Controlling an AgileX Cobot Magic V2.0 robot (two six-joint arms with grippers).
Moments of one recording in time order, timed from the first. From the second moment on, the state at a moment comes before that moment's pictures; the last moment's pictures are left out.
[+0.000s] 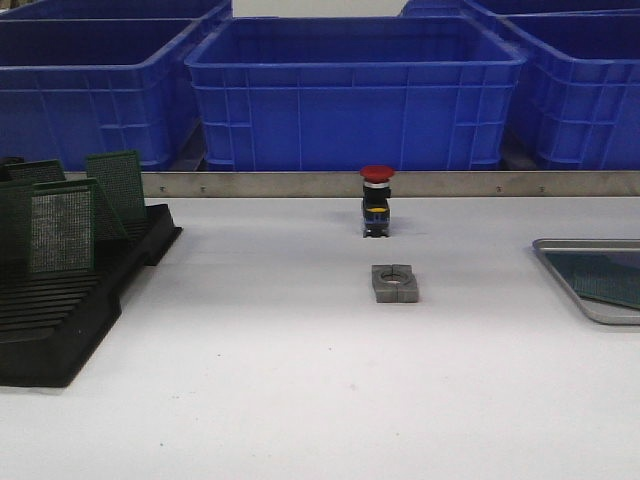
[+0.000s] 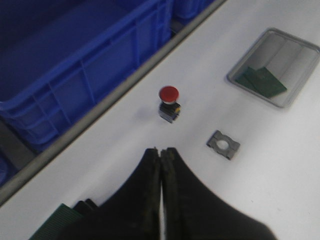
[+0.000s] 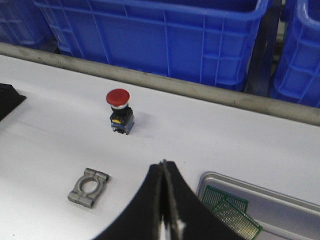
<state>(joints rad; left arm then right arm) -0.06 1.45 -1.52 -0.80 1.02 1.02 -0.08 1.03 -0.60 1.47 0.33 -1.59</state>
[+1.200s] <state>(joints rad) -0.06 0.13 -0.39 -0.95 0.38 1.08 0.03 0.05 -0.16 1.58 0.20 -1.62</state>
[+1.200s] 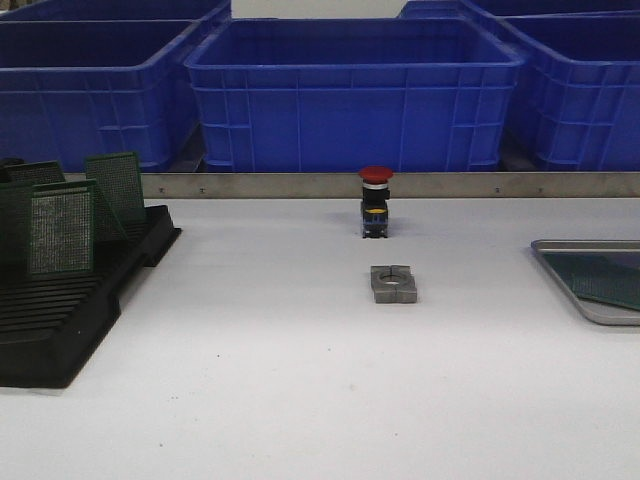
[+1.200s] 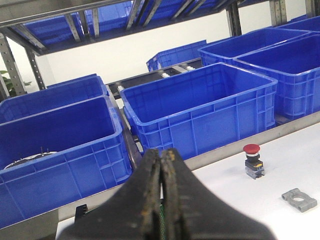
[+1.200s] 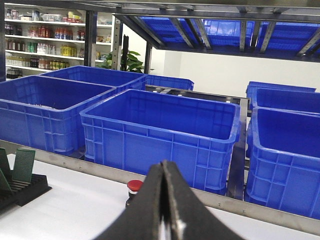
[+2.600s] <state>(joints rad) -0.08 0.07 -0.13 -0.20 0.10 0.20 0.03 0.05 -0.16 1.60 0.25 -1.62</state>
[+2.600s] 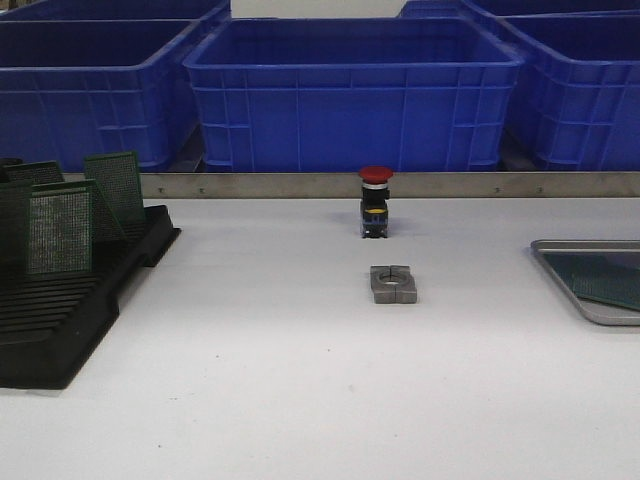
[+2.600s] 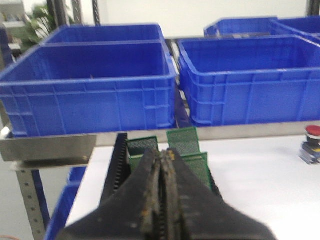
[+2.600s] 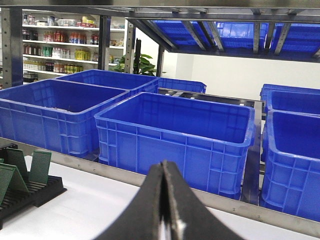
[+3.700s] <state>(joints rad) -0.01 -0.01 0.00 -0.06 0.11 0.01 0.03 0.05 -0.15 1.60 0.25 -1.62</state>
